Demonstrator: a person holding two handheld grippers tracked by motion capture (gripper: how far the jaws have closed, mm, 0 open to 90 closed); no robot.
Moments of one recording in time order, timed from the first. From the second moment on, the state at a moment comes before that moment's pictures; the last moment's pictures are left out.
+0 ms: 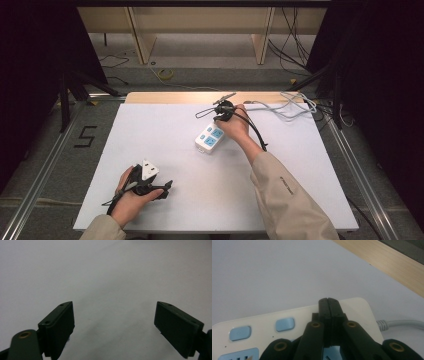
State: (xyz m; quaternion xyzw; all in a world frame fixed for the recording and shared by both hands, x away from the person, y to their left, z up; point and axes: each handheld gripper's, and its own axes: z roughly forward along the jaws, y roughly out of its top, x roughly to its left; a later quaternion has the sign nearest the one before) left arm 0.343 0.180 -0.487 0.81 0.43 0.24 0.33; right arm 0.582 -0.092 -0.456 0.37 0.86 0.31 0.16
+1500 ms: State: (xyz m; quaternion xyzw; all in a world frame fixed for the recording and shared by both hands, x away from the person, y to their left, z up) left arm 0.343 0.179 -0.487 0.81 0.43 0.24 0.33; right arm 0.582 -0.083 -0.453 0.37 0.87 0.28 0.18
